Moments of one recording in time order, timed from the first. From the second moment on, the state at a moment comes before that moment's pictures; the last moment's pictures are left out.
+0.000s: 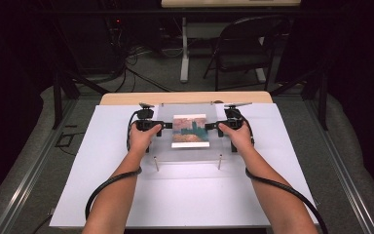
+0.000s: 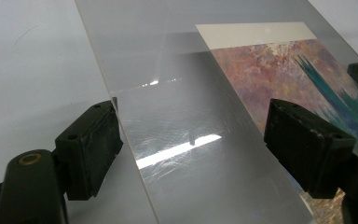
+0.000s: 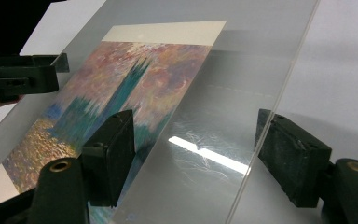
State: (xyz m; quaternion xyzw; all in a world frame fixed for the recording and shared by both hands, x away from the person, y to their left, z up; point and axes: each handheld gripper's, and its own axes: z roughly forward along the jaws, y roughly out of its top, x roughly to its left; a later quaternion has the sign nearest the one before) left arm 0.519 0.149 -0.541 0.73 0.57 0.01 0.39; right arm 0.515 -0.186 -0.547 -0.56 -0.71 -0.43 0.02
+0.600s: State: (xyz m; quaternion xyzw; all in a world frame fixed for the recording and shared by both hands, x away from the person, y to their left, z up) left arm 0.519 0.152 -0.539 0.72 0.58 0.01 0.39; right arm 0.514 -0.185 -0.543 -0.56 -0.71 -0.42 0.02
